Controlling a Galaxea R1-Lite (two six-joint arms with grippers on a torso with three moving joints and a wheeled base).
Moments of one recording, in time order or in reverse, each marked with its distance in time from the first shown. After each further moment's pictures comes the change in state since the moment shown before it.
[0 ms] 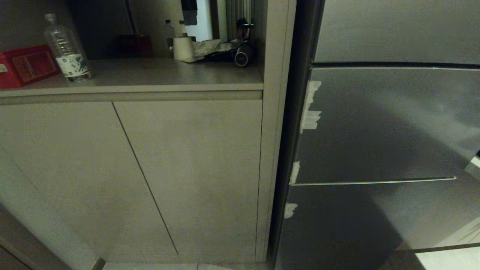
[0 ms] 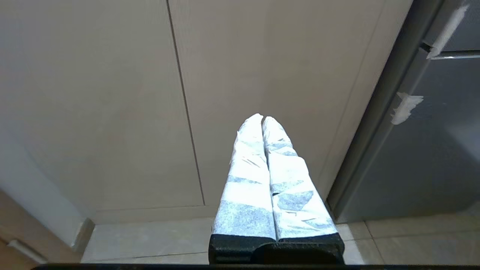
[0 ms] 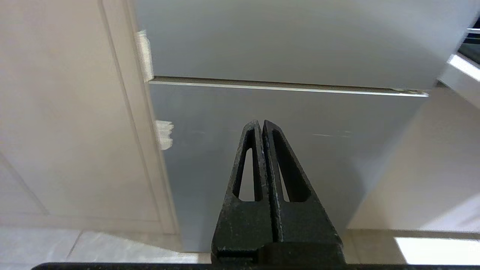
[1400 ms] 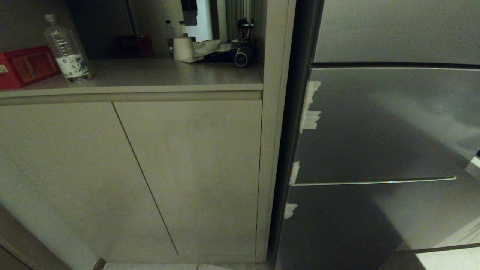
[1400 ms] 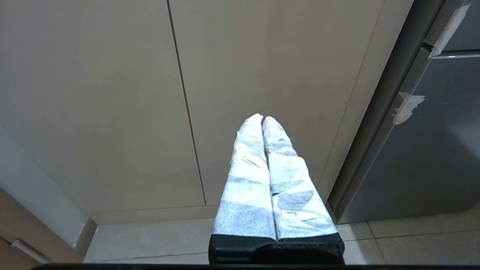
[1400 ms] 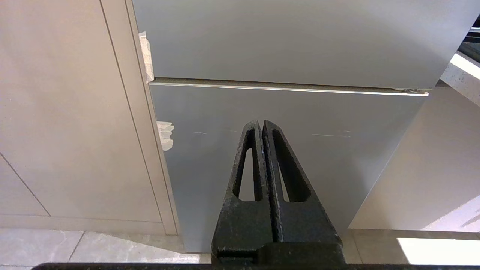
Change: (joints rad) left arm 0.001 0.000 0.000 -0.001 -0.001 0.004; right arm 0.000 0.000 0.000 -0.001 0.000 0.007
